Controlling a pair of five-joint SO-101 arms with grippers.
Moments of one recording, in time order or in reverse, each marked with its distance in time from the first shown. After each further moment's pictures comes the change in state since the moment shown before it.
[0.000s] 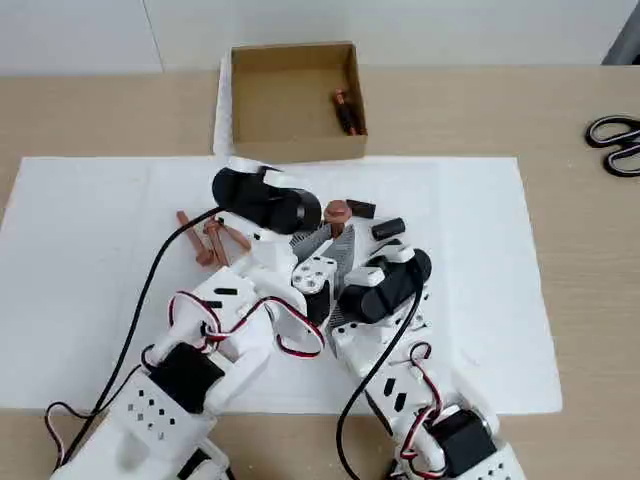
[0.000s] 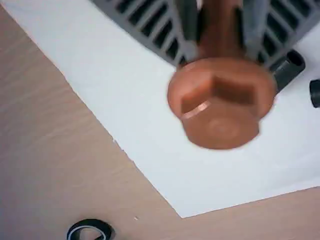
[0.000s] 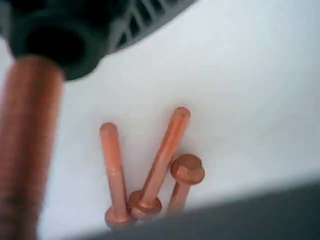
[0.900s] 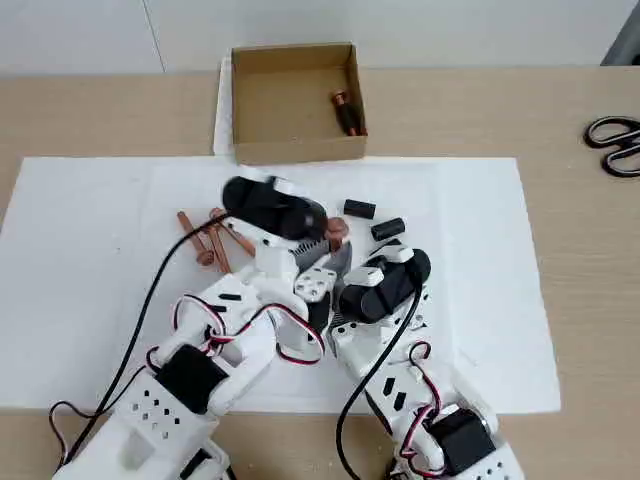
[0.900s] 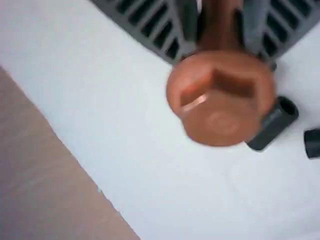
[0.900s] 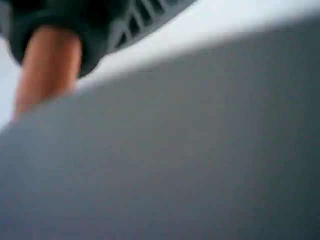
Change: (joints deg) left arm 0.4 -0.5 2.7 3.2 0.0; right arm 0.0 0.0 0.0 0.0 0.0
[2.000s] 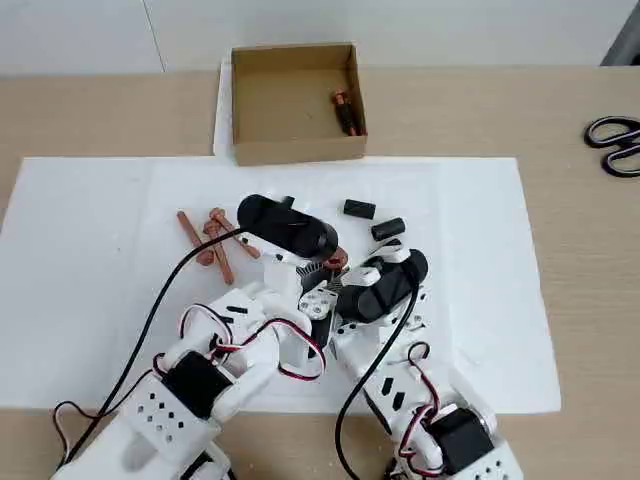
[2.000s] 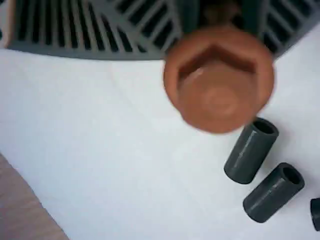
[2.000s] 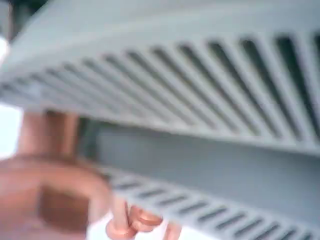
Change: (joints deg) left arm 3.2 -0.6 4.6 3.3 0.1; right arm -0.1 0.1 0.2 0.1 0.0
